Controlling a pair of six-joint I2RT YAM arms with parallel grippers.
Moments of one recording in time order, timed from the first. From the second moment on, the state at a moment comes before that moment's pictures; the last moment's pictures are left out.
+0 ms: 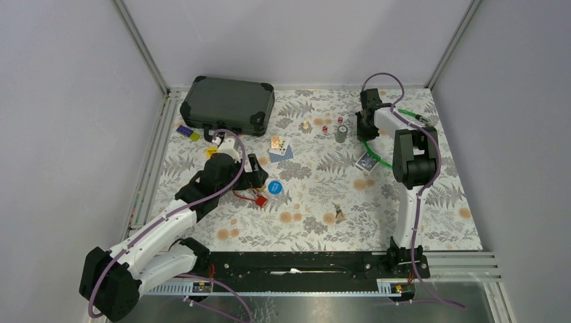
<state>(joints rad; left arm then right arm) -0.55 0.94 0.60 -0.22 -0.05 -0.56 0.12 2.17 1.62 -0.57 0.12 0.14</state>
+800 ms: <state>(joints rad) -0.55 0.93 0.66 -0.19 -0.01 -0.51 0.12 1.62 1.37 -0.27 0.53 0.05</state>
